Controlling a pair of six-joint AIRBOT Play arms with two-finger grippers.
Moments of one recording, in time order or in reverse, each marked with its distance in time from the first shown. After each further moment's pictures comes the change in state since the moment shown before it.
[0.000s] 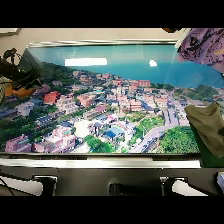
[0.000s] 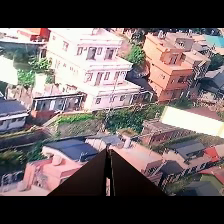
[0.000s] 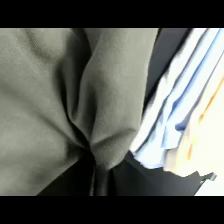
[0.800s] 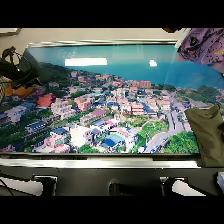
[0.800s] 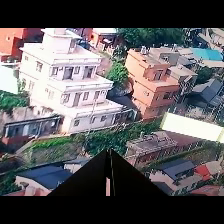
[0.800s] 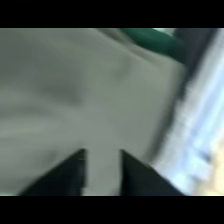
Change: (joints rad) left arm 0.000 0.023 0.000 0.000 0.024 0.028; right arm 0.000 0.023 0.050 0.167 0.176 -0.093
